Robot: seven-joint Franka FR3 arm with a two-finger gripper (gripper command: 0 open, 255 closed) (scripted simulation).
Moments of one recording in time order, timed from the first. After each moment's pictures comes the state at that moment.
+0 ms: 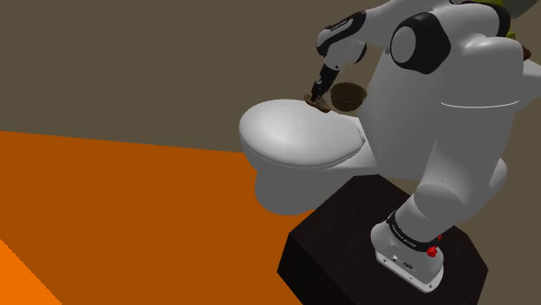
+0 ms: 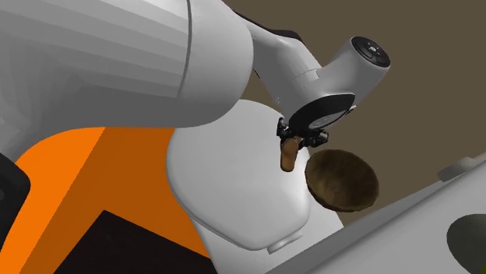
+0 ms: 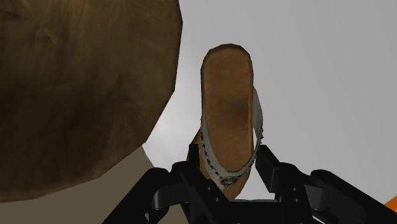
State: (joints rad) arm -0.16 0.47 -0.37 -1.75 0.47 2.16 -0.84
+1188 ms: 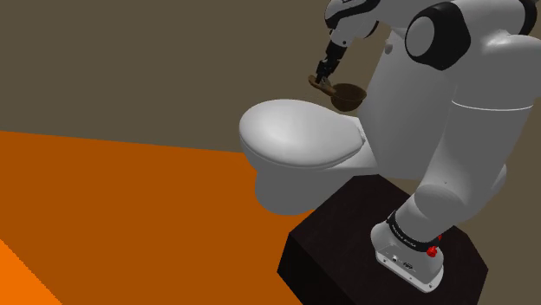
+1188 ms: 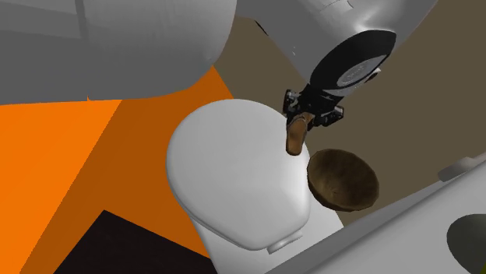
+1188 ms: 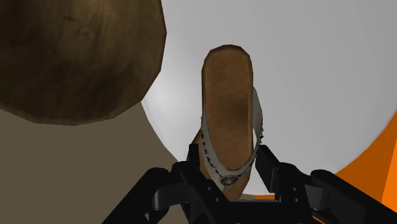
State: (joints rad) arm -0.15 0.37 -0.40 -1.64 0.40 1.97 -0.76
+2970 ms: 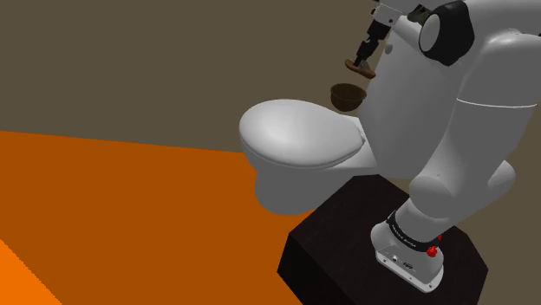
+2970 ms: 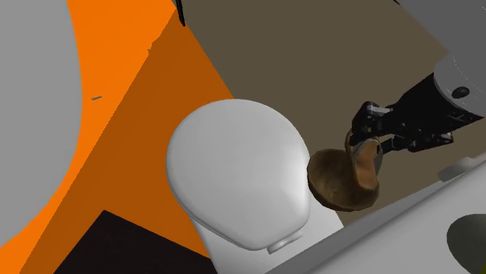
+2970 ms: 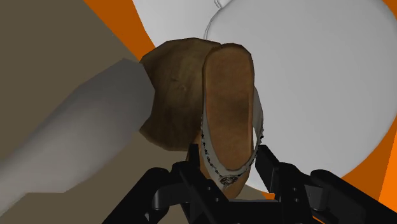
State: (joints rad) arm -0.34 0.37 -0.49 -1.44 0.40 1.72 -0.97
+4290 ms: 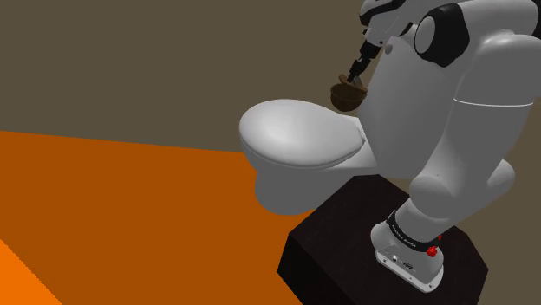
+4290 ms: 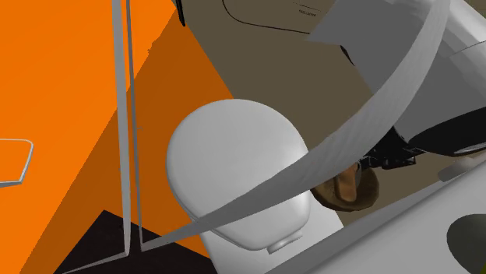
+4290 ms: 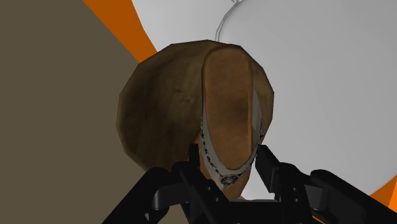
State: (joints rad) arm -0.33 0.39 -0.47 -1.60 0.42 1.90 -1.02
